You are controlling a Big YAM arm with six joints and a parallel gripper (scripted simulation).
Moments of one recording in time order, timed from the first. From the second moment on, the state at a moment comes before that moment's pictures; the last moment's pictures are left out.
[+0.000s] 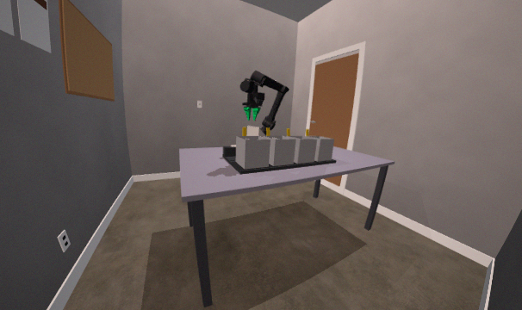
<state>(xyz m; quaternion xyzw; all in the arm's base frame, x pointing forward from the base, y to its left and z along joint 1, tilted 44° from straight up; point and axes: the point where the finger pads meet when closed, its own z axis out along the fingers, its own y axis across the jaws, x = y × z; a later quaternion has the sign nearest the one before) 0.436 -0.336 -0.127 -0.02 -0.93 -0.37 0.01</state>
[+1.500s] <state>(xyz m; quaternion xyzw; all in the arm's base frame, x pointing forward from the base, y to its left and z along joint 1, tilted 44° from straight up) 0.470 -0.339 -0.129 -0.03 -0.93 -0.37 0.03</state>
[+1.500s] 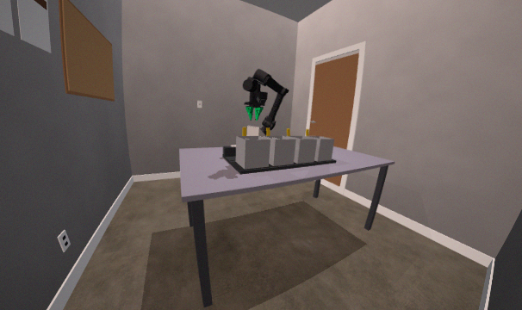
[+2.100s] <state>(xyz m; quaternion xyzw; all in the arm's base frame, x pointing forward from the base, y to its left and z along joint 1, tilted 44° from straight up) 0.466 -0.328 -0.118 -0.03 -0.92 -0.38 0.03</state>
